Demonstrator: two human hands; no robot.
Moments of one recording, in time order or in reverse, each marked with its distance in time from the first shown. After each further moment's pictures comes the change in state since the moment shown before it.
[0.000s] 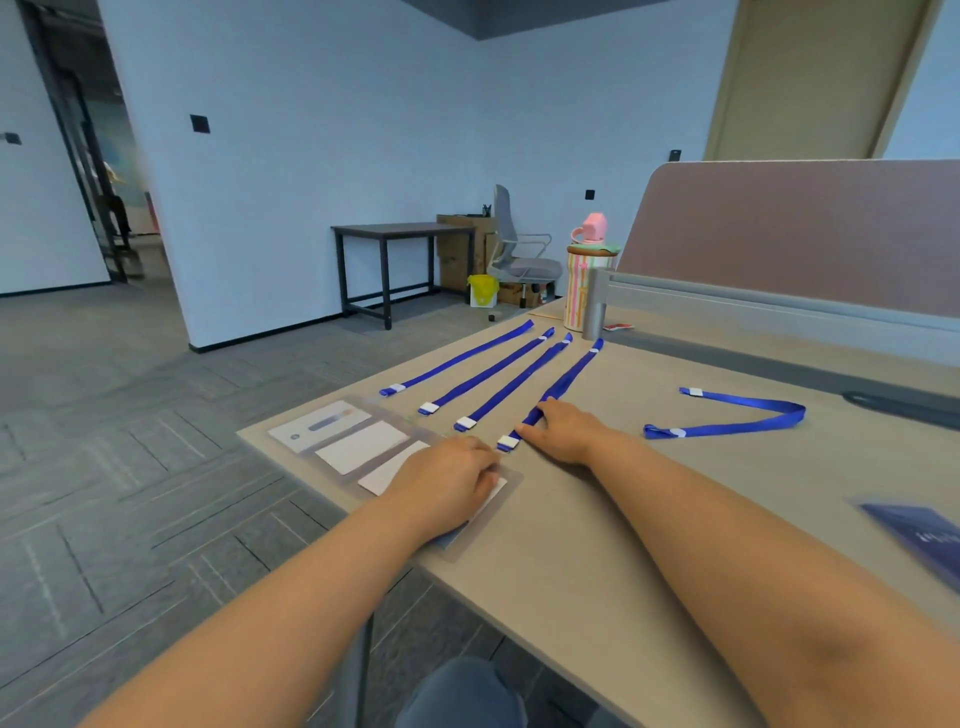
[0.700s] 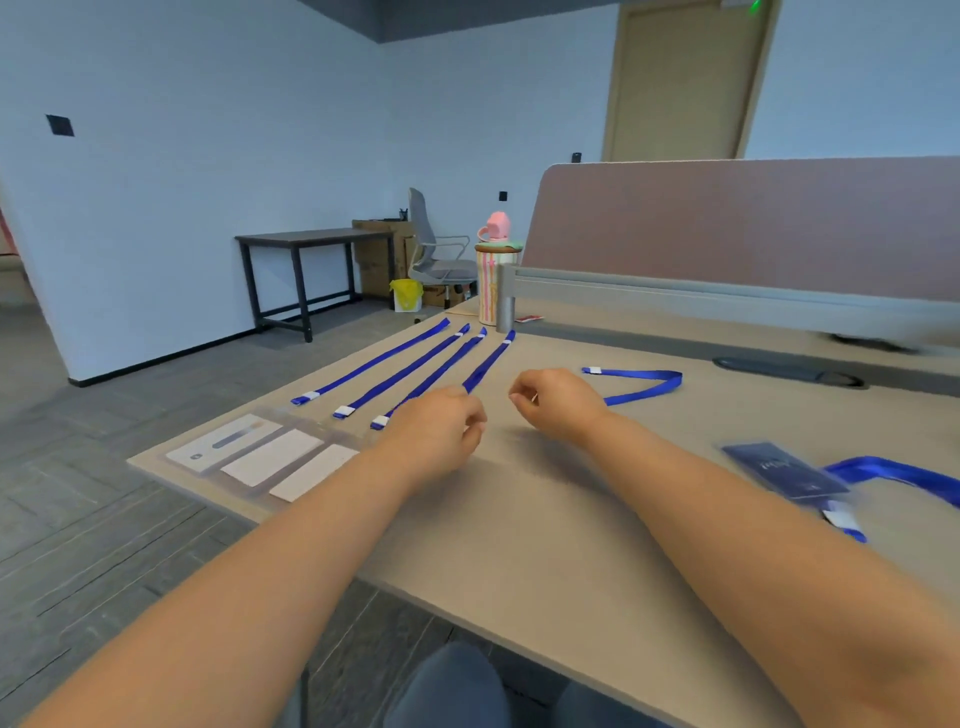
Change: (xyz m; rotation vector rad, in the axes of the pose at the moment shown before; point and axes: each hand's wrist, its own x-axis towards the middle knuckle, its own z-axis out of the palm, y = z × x) left_hand 0.044 0.062 -0.019 -0.041 0.061 0.102; right_hand -0.082 0.052 -0.044 0.050 0.345 -0.046
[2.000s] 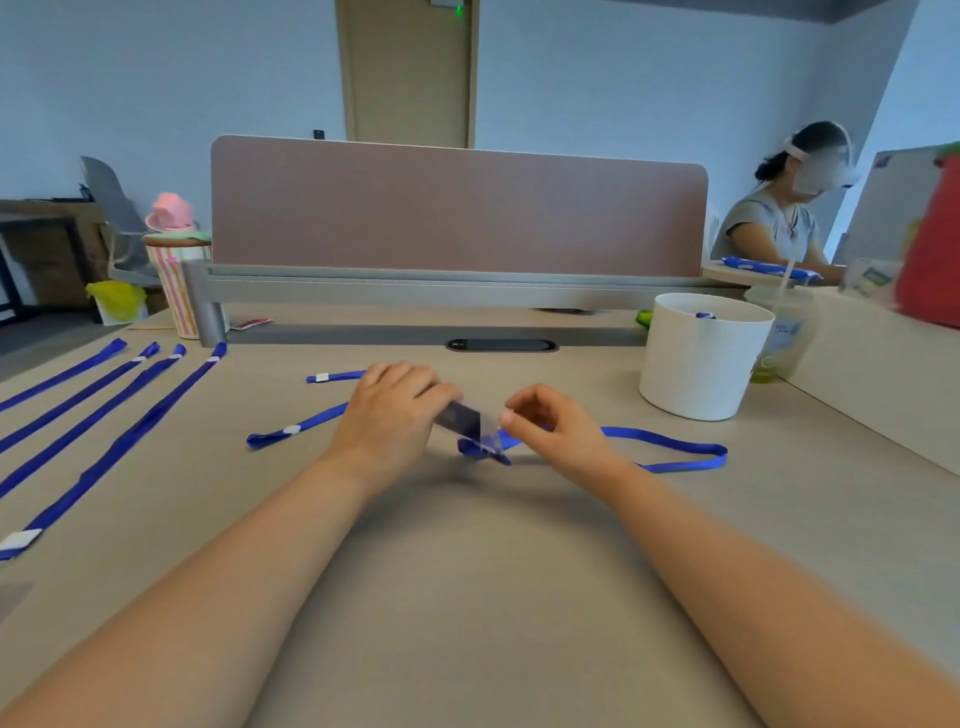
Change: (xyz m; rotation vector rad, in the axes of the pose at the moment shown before) left_hand 0.107 0.187 0.072 0.016 0.508 0.675; right_hand -0.170 0.181 -0.092 0.543 0.347 0.414
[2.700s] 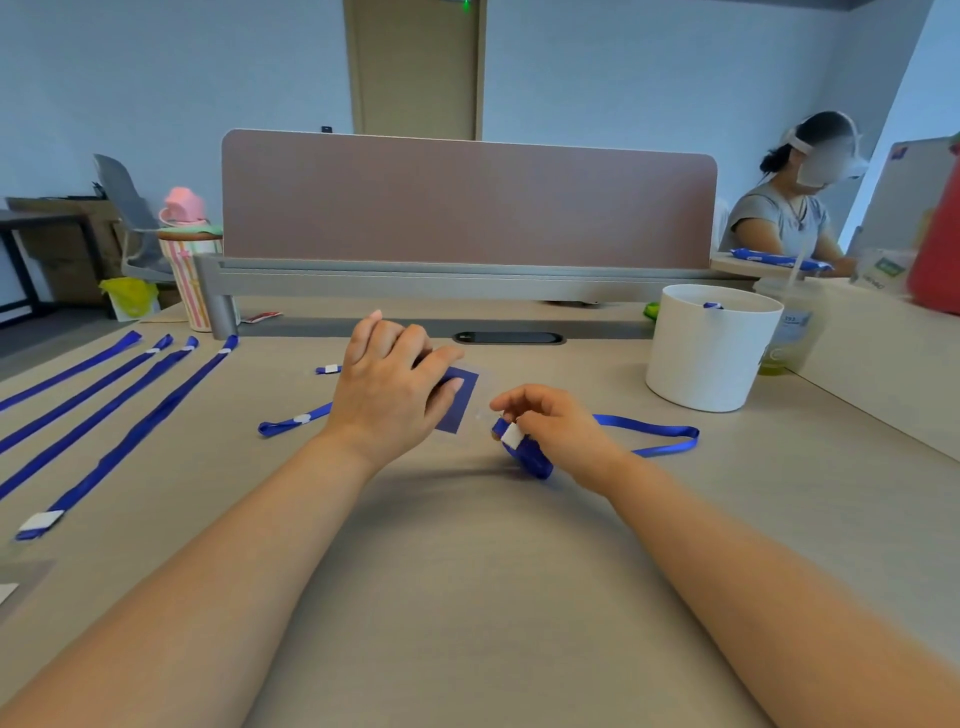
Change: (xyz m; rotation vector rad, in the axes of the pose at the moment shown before) left_hand 0.001 0.005 -0.023 0.194 0.089 -0.071; right_hand -0.007 -0.020 0.007 0.089 -0.104 0.129
